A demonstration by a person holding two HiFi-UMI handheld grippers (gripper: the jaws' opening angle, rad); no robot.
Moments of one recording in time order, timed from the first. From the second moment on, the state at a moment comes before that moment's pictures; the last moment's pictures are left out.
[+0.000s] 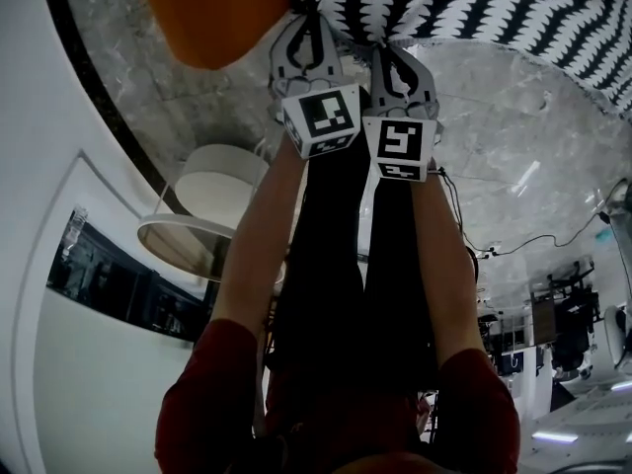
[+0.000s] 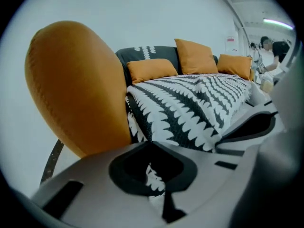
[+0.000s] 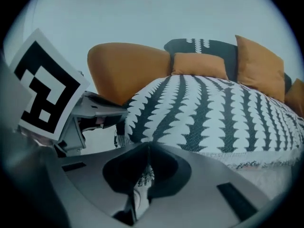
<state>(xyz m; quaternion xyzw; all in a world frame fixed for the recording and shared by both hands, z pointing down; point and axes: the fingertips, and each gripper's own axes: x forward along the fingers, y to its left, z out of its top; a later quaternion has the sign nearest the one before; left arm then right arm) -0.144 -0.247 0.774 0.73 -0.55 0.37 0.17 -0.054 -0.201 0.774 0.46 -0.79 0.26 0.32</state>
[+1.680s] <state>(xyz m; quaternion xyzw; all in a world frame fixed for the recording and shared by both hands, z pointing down) -0.147 -0.219 0.779 0.72 -0.54 0.37 0.23 -0.038 -0.190 0.790 0.46 -0.75 0.36 0.31</state>
